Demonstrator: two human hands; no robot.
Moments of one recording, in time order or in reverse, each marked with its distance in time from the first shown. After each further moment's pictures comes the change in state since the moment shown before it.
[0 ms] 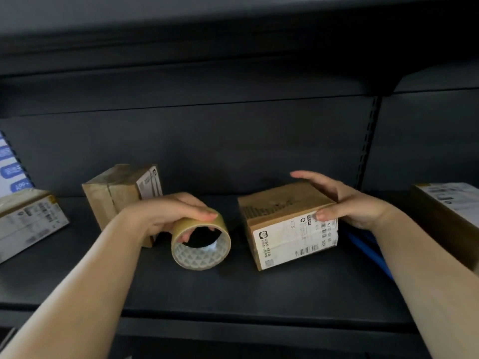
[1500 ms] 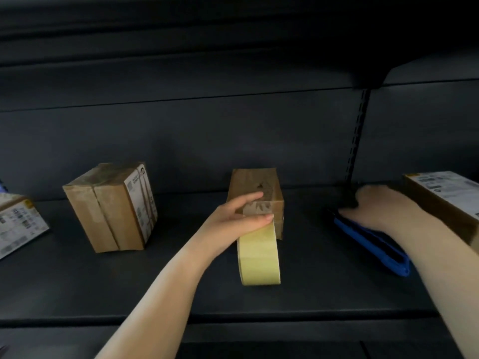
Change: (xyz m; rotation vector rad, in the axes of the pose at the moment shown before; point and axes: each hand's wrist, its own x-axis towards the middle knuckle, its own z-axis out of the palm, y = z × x) left_hand 0.028 0.019 0.091 -0.161 0.280 0.208; right_hand -0.033 -0.023 0.016 -1.081 0.465 0.799
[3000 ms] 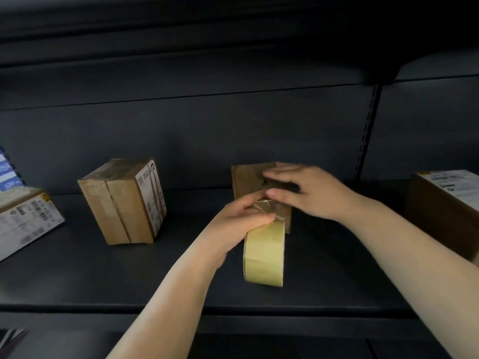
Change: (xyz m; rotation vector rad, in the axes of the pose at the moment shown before) left_hand -0.003 -0.004 0.003 -0.146 0.027 -0.015; right_hand -0.002 -0.075 0.001 0.275 0.166 -0.798
